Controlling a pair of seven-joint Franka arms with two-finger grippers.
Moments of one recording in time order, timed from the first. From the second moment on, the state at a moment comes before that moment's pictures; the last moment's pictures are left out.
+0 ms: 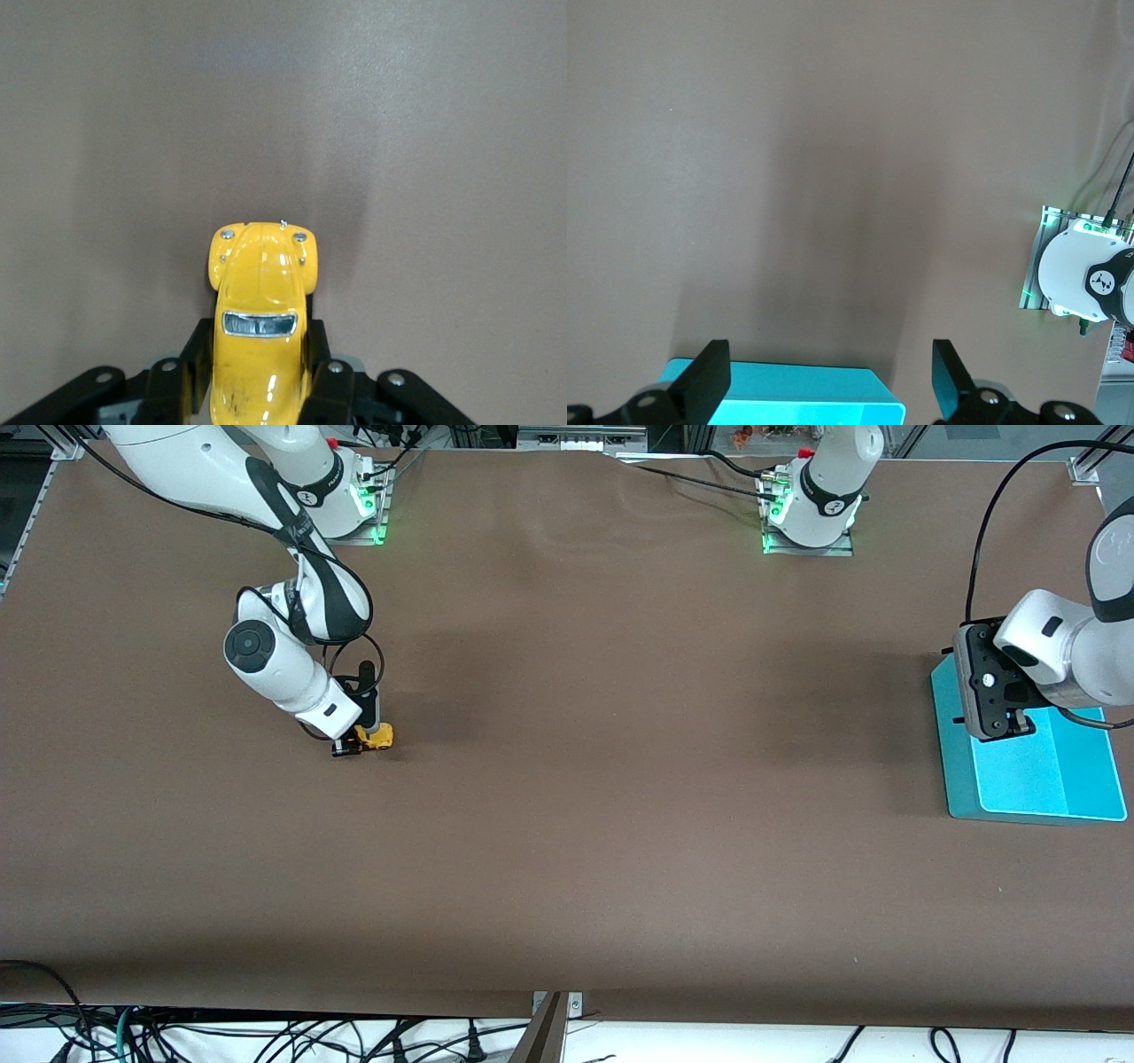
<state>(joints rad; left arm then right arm) 0.08 0.26 -0.08 -1.49 0.00 1.44 1.39 0.10 0.39 0.13 -2.26 0.00 2.70 -1.50</state>
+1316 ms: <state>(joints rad) 0.08 0.26 -0.08 -1.49 0.00 1.44 1.39 0.10 0.39 0.13 -2.26 0.00 2.70 -1.50</state>
